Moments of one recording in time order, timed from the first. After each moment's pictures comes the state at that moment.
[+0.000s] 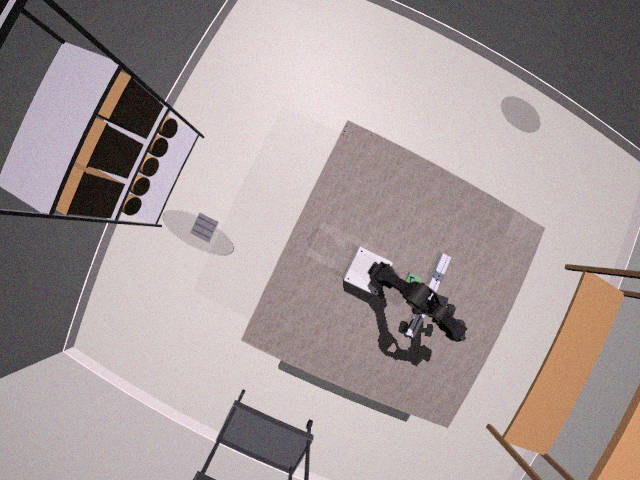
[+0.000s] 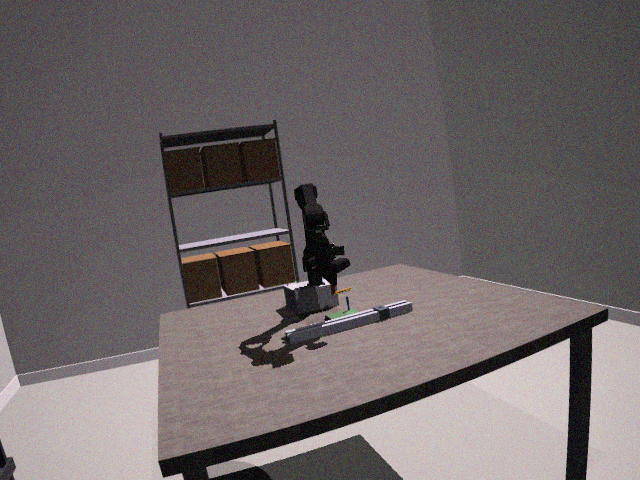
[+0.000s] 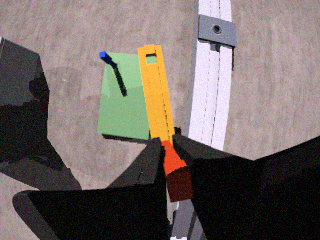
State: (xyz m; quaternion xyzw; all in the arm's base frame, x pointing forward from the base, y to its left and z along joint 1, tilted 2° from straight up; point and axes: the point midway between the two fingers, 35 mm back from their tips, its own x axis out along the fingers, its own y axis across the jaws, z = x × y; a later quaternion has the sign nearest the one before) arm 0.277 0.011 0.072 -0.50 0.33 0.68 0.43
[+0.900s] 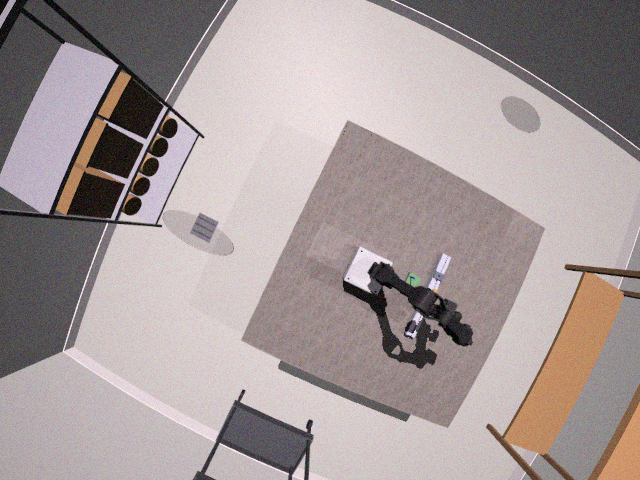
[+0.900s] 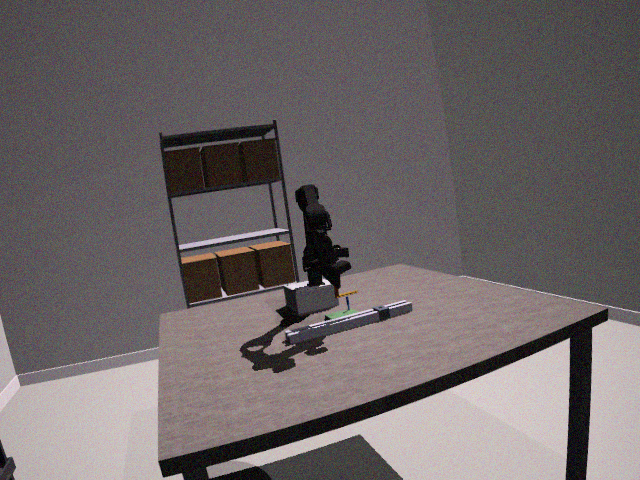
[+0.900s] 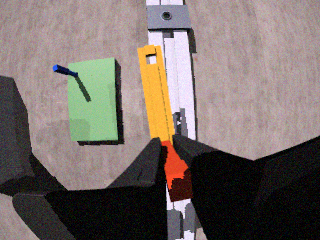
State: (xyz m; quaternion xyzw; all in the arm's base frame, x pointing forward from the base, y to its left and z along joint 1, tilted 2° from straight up) arm 0.320 0.013 0.071 -0.47 0.37 0.64 0.48
